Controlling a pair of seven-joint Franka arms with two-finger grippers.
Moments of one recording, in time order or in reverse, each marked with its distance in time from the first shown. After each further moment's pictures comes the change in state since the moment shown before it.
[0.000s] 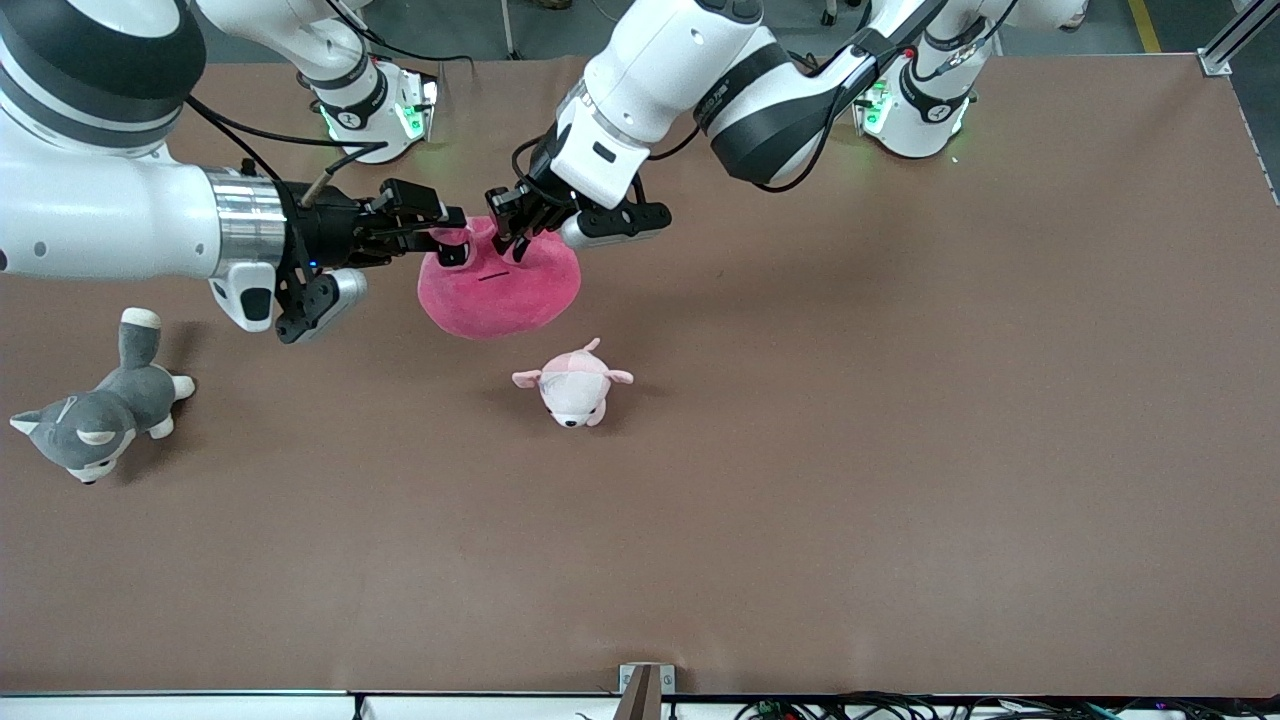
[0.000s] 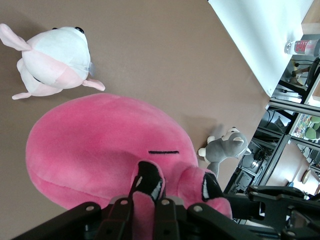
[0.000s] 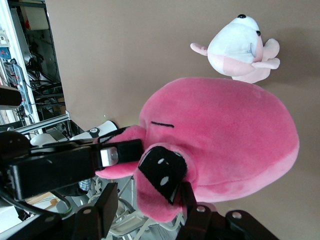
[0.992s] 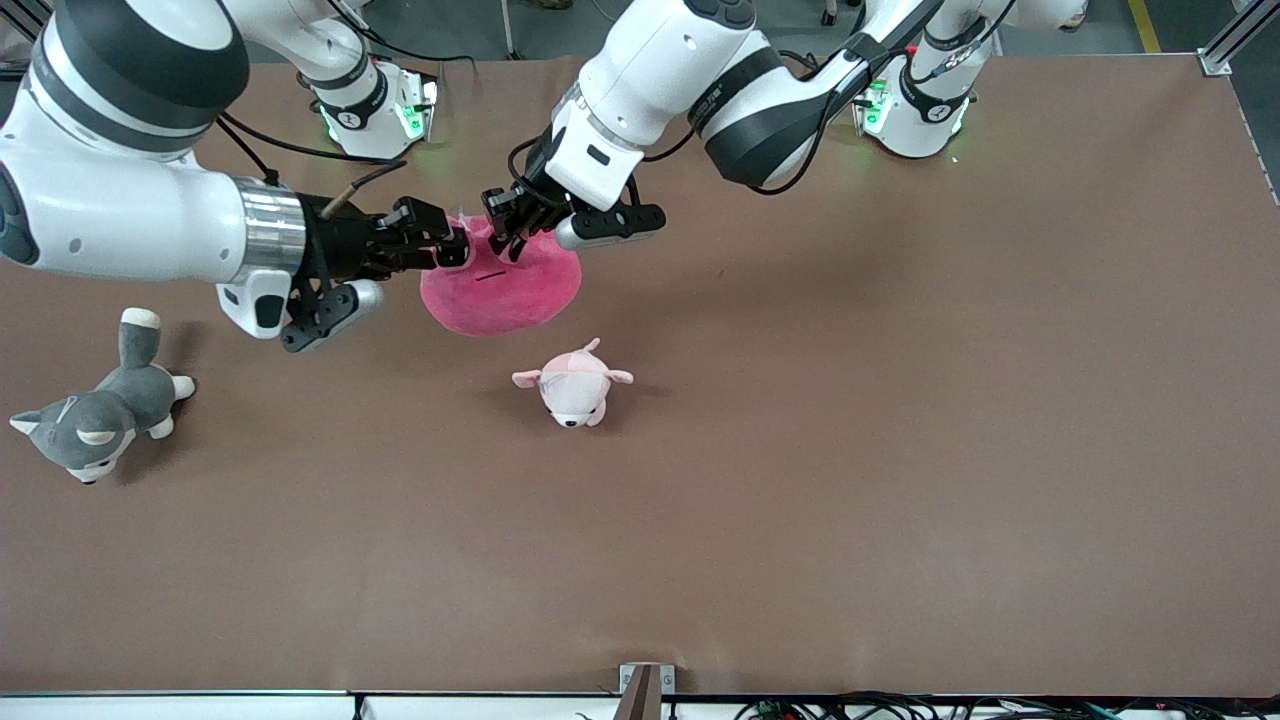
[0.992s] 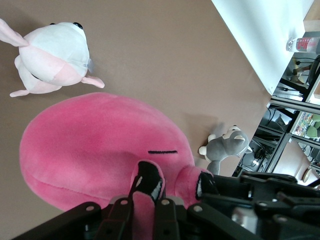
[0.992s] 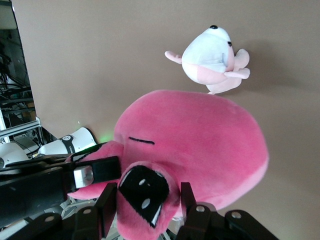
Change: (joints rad) left arm -0.006 0.012 0.001 0.008 0.000 0.003 0.000; right arm 0.039 0.008 0.000 -0.003 -0.110 0.046 -0.001
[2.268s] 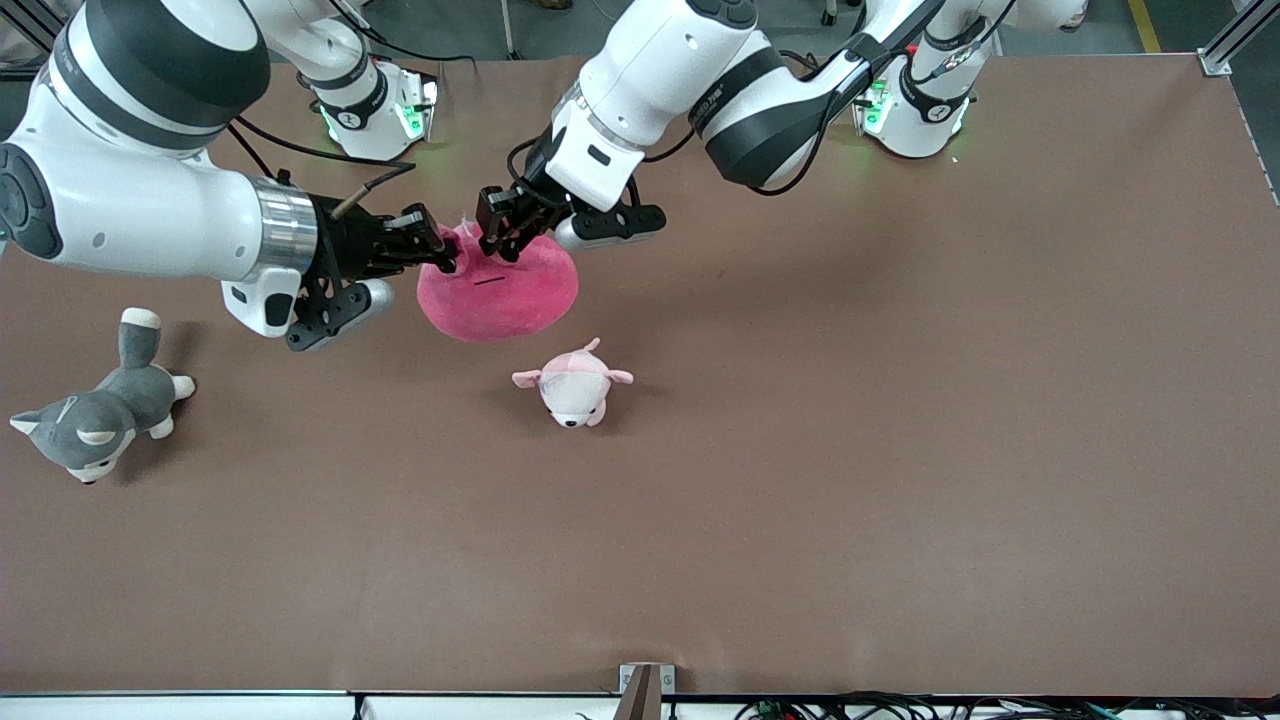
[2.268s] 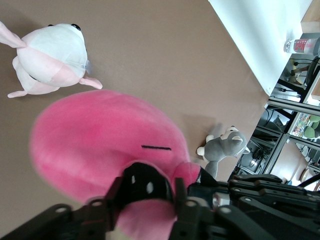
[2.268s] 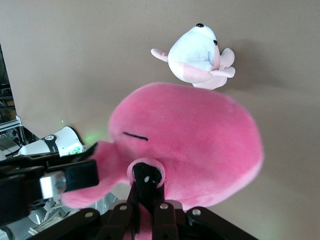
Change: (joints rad) left arm 0.002 0.004 0.002 0.011 0.000 -0.009 -0.001; right arm 0.012 0.000 -0.009 0.000 -0.062 -0.001 0.000
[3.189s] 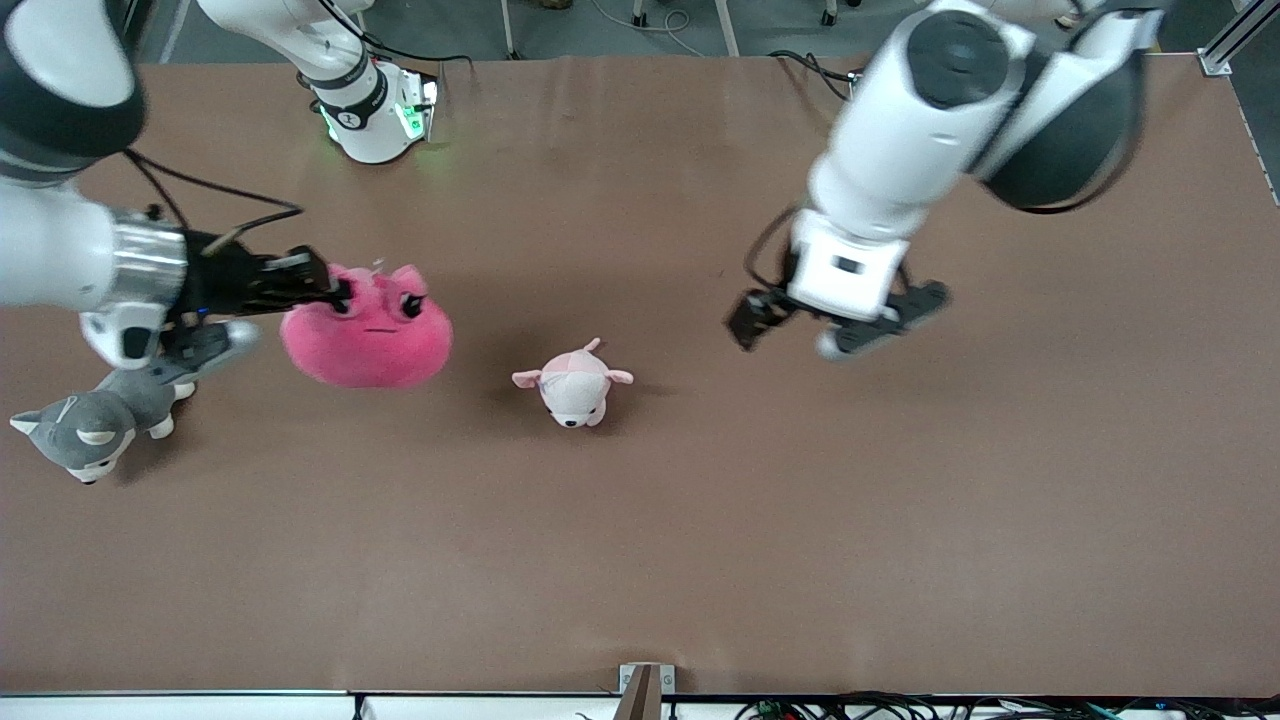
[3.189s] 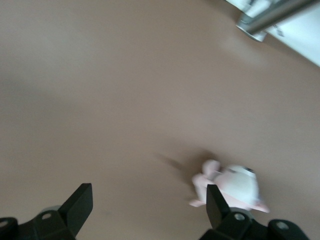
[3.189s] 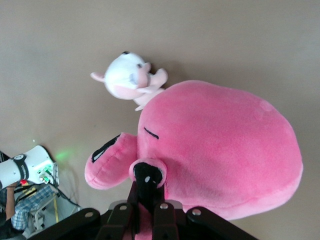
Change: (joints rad) left arm 0.376 -0.145 0.080 0.032 0.175 -0.677 0.393; right arm -0.217 0.005 -0.030 -0.001 -0.104 -0.023 -0.159
